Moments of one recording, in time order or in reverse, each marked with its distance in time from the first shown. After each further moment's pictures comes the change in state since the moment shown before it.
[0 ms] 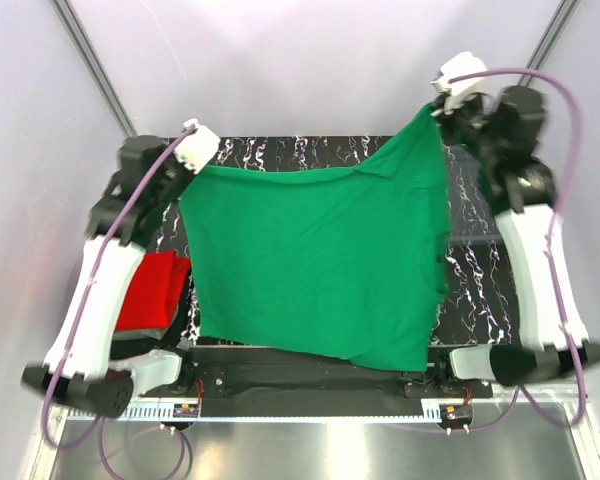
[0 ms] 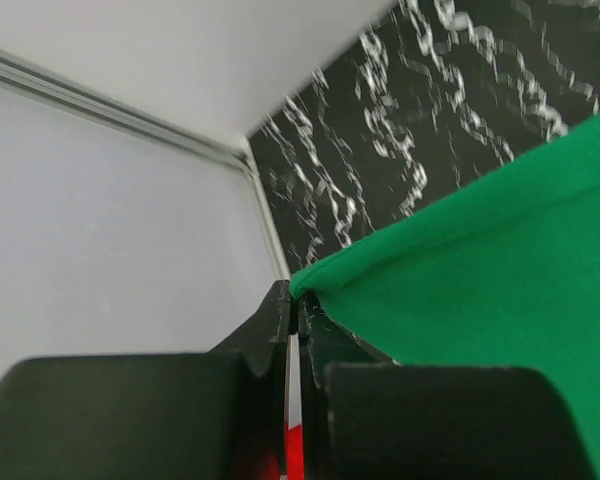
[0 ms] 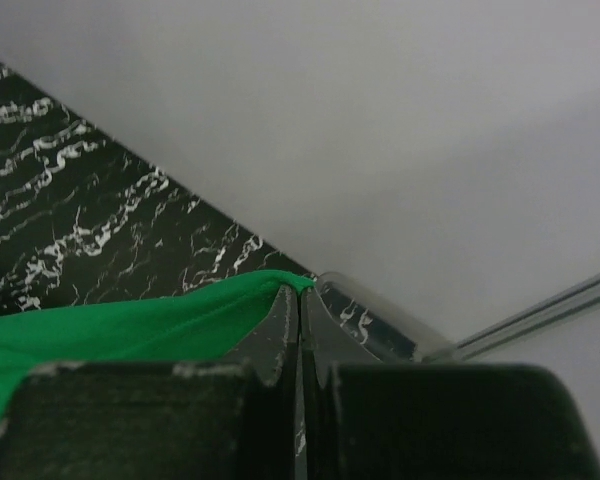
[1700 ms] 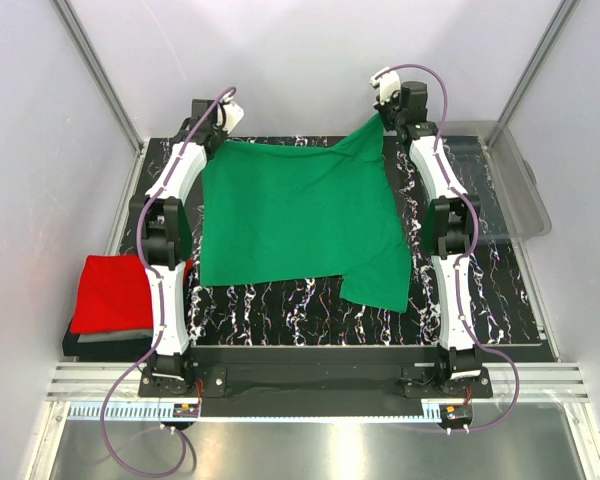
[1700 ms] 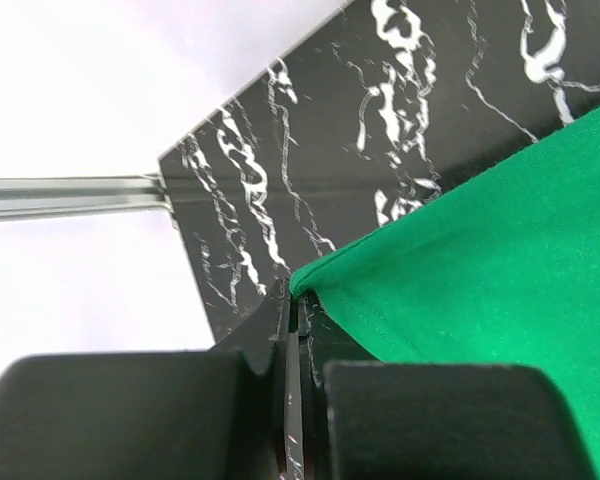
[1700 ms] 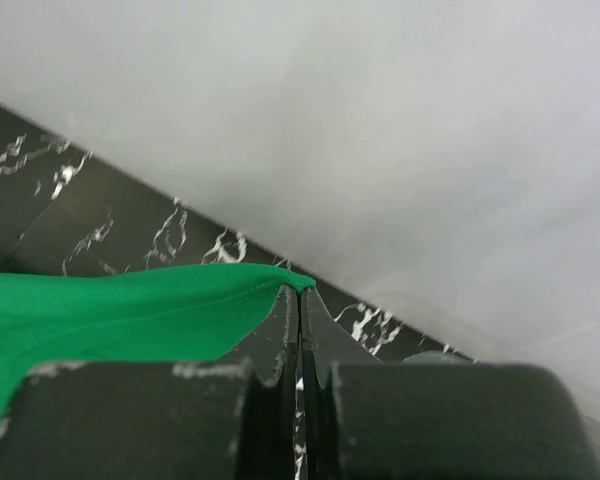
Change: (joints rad) left arm 0.145 1.160 0.603 0.278 -0.048 -0.009; right arm -0.002 1.281 0.743 0.217 0.121 0.018
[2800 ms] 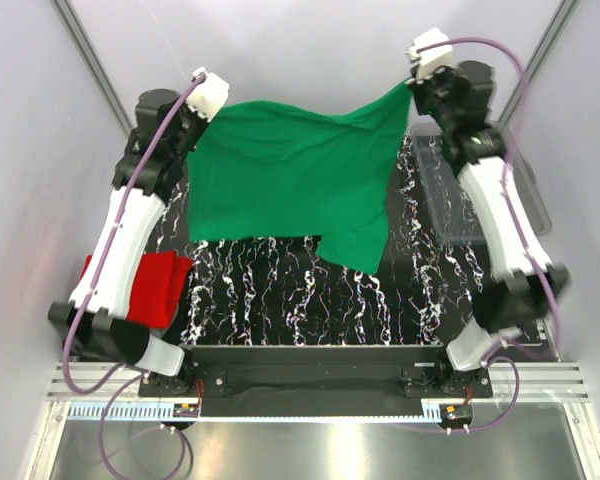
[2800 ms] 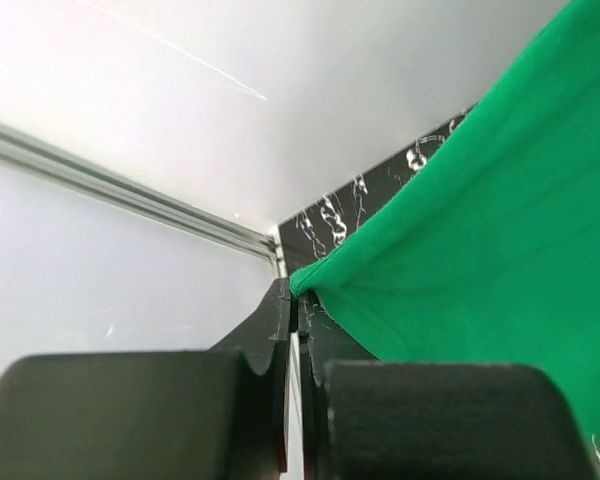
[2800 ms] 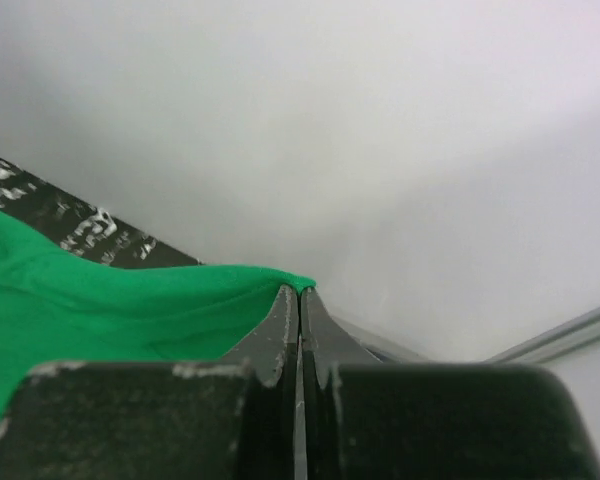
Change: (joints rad) left arm -0.124 -0.792 -0.391 0.008 0.043 -0.016; right arm 0.045 -0.858 -0.635 0.048 0.034 0.020
